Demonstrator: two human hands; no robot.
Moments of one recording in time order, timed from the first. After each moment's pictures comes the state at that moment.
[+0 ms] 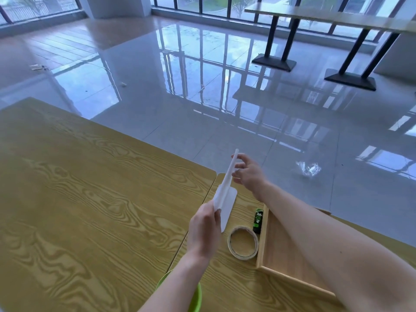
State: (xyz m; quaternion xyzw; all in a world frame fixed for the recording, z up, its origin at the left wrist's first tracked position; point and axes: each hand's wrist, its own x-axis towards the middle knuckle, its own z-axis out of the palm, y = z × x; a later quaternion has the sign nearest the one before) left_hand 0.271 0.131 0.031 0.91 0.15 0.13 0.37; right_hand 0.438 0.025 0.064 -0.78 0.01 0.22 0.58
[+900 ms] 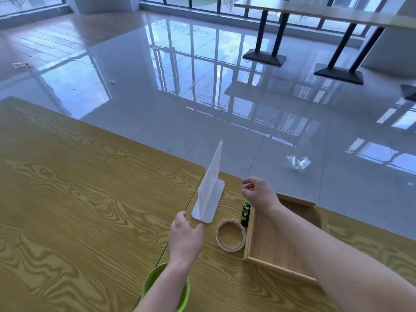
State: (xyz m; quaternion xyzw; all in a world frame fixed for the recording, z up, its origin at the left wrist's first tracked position) left_hand 0.247 0.133 0.017 0.83 0.34 -0.03 0.45; right_hand 0.392 -0.051 0.043 -0.91 -0.04 0.16 0.38
